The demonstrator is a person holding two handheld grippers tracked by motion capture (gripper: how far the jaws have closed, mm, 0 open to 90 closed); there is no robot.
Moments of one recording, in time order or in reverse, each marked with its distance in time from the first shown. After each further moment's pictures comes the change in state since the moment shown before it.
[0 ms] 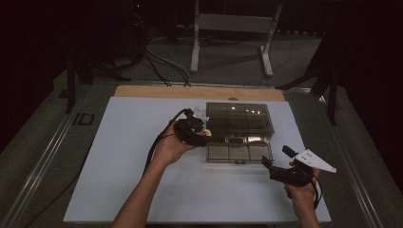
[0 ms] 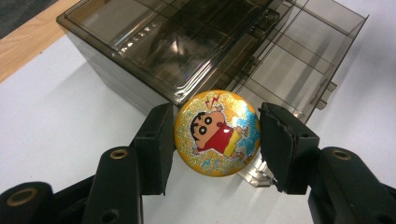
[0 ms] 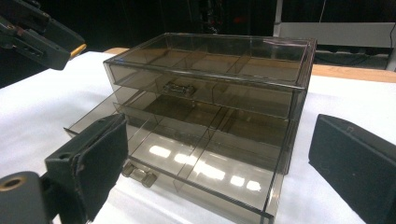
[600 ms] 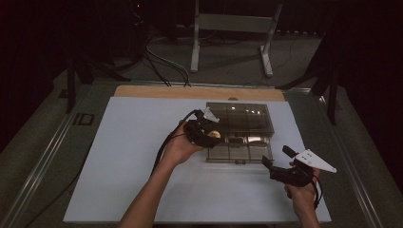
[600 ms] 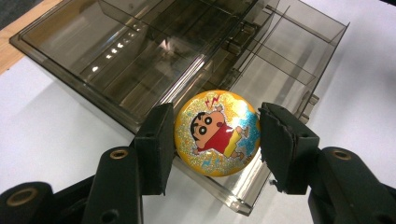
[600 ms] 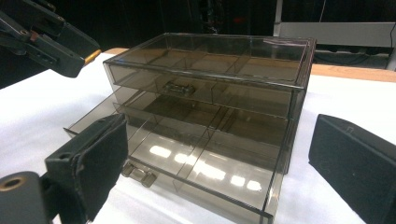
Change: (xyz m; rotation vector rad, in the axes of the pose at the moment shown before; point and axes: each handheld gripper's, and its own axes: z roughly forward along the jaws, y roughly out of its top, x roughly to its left) left arm -0.014 0.015 0.017 0.002 -0.040 0.027; right arm -0.001 0.000 0.000 -0.001 -0.001 0.004
